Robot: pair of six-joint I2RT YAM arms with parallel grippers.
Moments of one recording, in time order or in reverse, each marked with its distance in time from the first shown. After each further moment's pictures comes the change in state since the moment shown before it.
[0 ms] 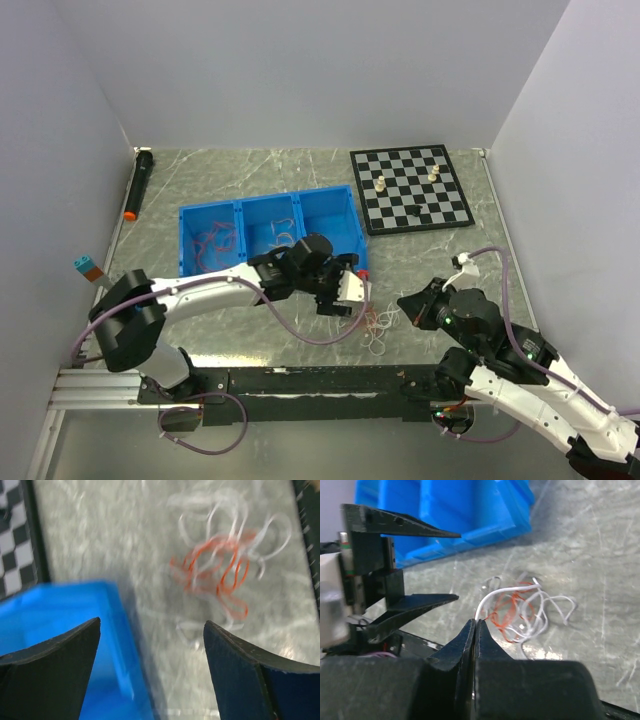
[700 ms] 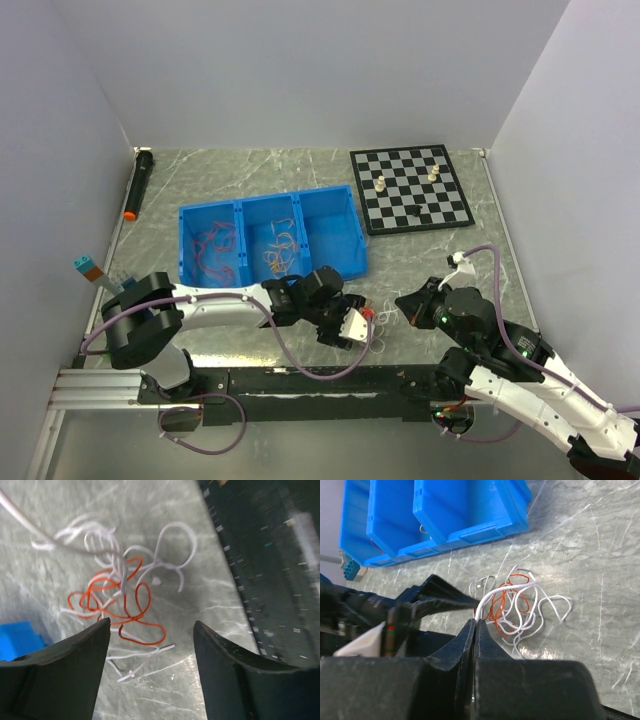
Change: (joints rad) left arm -0.153 0.069 -0.078 0.055 0.063 -0.009; right arm 0.000 0.021 -0.023 0.022 -0.003 -0.024
